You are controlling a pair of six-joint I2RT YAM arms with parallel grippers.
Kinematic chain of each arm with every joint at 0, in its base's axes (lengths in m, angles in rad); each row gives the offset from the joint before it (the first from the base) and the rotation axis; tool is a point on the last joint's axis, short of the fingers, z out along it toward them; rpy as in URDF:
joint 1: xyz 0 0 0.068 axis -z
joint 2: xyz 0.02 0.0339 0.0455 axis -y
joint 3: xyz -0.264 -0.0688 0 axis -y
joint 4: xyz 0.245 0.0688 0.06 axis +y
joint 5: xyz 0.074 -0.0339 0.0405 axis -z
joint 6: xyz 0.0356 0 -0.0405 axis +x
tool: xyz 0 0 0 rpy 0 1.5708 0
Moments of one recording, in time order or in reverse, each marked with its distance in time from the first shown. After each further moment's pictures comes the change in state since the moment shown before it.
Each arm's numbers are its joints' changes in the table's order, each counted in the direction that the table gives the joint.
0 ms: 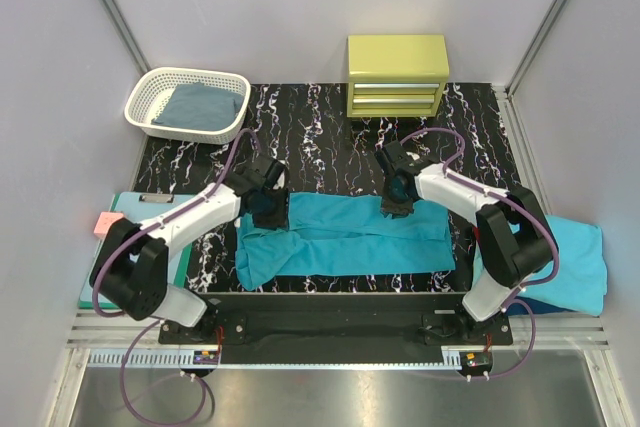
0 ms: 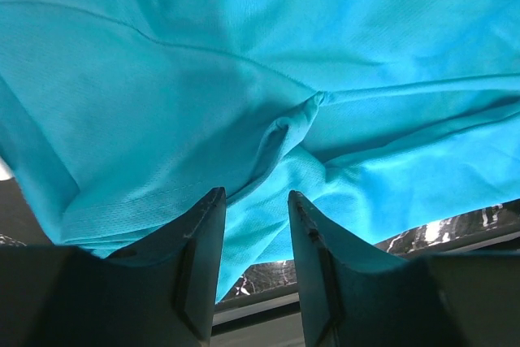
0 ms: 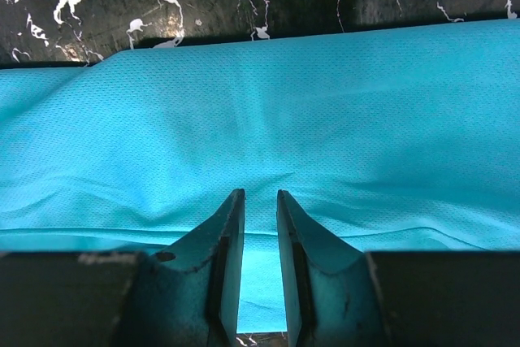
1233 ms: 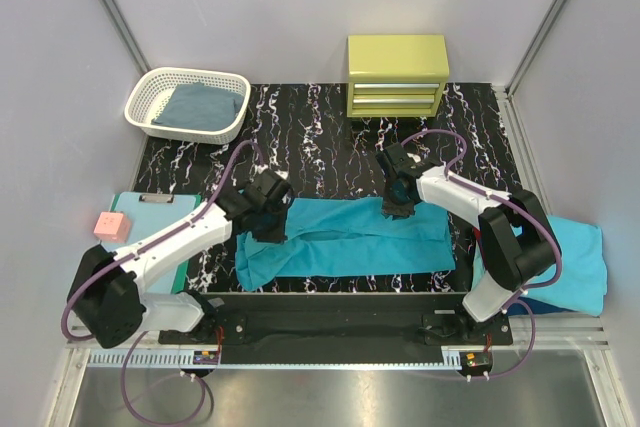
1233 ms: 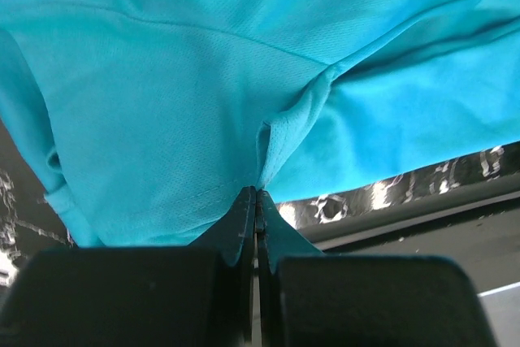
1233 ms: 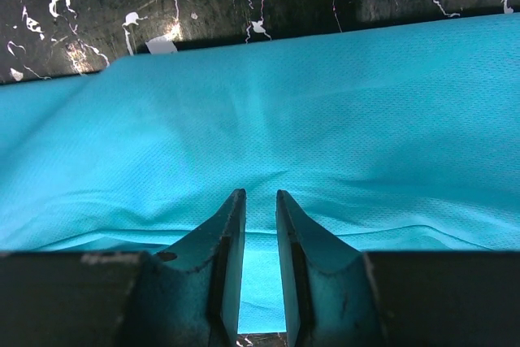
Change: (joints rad) left arm 0.162 0.169 -0.034 0.112 -0.099 -0.099; right arm -0.002 0.024 -0.028 -0.015 0.003 -0.002
